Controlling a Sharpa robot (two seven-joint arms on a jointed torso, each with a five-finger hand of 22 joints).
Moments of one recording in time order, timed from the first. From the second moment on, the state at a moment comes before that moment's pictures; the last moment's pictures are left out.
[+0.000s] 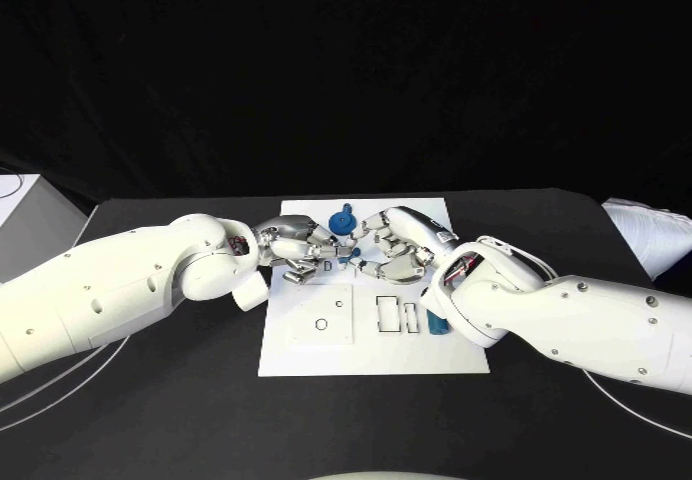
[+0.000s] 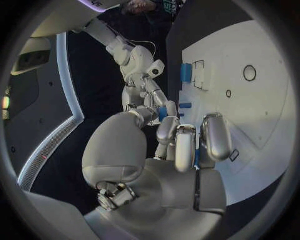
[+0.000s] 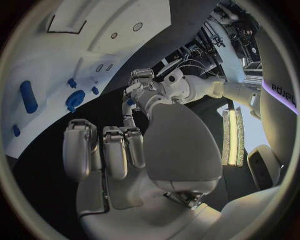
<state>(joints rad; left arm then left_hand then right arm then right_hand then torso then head) 1.16 -0.82 0.09 1.44 -0.57 0.23 -0.01 1.18 -0.11 0.60 0.15 0.32 0.92 0.08 0.48 0.86 1.33 0.00 1.27 1.08 1.47 -0.06 1.53 1.31 0.08 1.37 0.05 1.39 1.20 1.24 -0.68 -0.12 1.62 -1.24 -0.56 -0.01 1.38 -0.21 0.47 0.18 0.31 1.00 0.12 0.24 0.39 1.47 0.05 1.53 1.31 1.46 -0.03 1.57 1.31 0.05 1.47 0.07 1.38 1.31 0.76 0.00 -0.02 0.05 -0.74</state>
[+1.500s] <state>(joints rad) 1.16 -0.82 0.09 1.43 -0.56 0.22 -0.01 1.19 -0.12 0.58 0.14 0.32 0.92 0.08 0.47 0.83 1.32 0.00 1.26 1.06 1.47 -0.06 1.53 1.31 0.08 1.36 0.05 1.39 1.19 1.24 -0.67 -0.12 1.61 -1.26 -0.55 -0.03 1.38 -0.21 0.48 0.16 0.31 1.01 0.11 0.27 0.40 1.46 0.04 1.53 1.31 1.46 -0.04 1.57 1.31 0.05 1.47 0.06 1.38 1.31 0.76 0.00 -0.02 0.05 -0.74</state>
